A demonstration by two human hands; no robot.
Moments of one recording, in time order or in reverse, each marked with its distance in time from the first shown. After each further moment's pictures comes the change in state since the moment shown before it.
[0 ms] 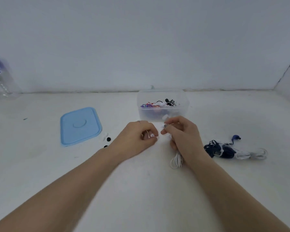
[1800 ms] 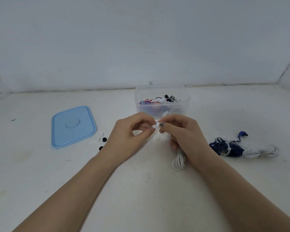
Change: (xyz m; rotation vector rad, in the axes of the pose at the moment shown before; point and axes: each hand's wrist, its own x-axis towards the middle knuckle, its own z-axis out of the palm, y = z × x) left_hand -0.013 0.008 -0.003 -0.394 0.194 0.017; right_hand -0.004 -0.004 0.000 0.039 -0.150 -0.044
